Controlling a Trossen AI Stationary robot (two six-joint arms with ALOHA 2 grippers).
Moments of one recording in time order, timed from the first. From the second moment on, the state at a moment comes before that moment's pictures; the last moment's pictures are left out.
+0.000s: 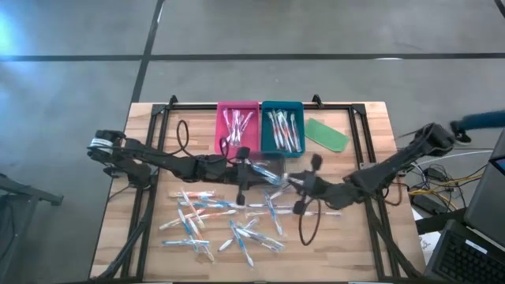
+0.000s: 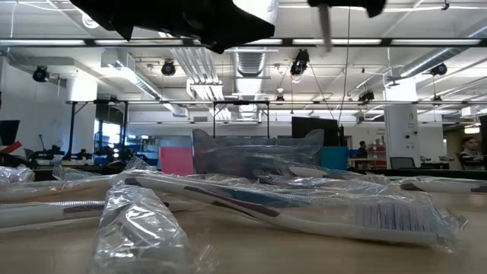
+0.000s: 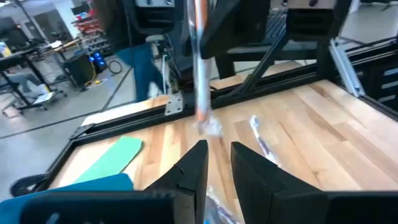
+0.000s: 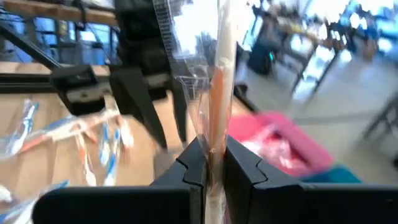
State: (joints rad) left arm -0.12 1.52 0.84 0.56 -0.09 0.24; right arm 0.51 1.29 0.82 0.14 0.91 0.10
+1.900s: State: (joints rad) left arm -0.12 1.27 0.83 0.20 -0.27 0.19; right arm -0.42 1.57 1.40 -0.88 0.07 0.73
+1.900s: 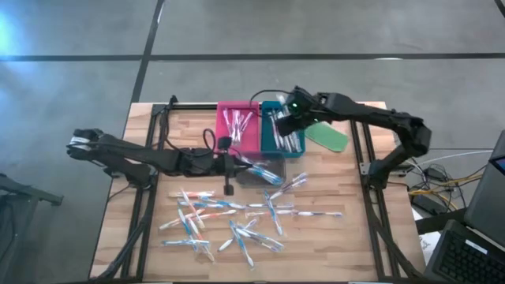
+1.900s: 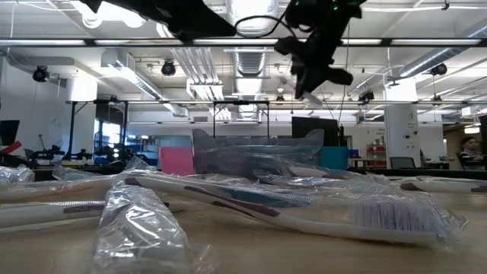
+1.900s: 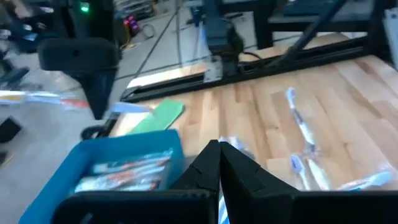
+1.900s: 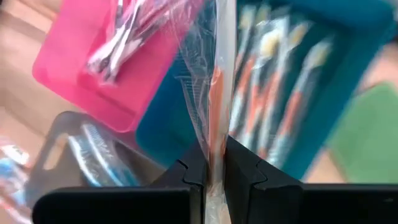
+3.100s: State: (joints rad) left arm -0.12 0.94 0.60 0.21 -0.29 0.14; right arm -0.59 2.00 1.48 -0.88 -0.13 0.79
